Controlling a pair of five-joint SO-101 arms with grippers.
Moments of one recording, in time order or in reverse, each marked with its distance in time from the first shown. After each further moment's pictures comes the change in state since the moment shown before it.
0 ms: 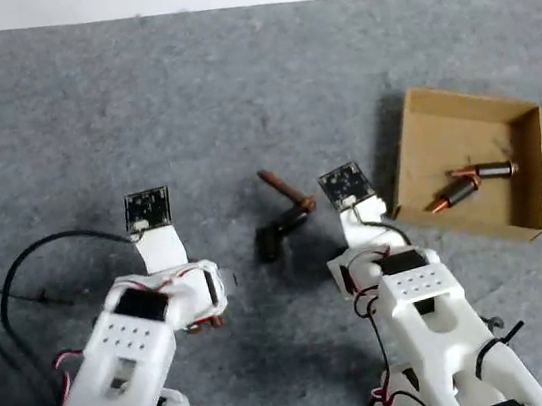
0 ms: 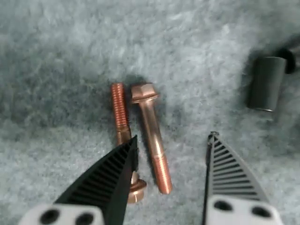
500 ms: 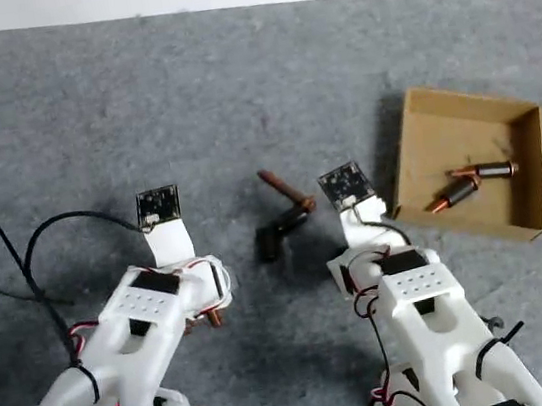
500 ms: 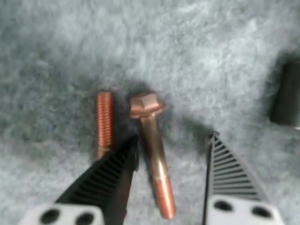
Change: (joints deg) left arm 0.1 17.8 -1.5 -12.8 0.4; right arm 0.0 0.0 0.0 0.0 0.0
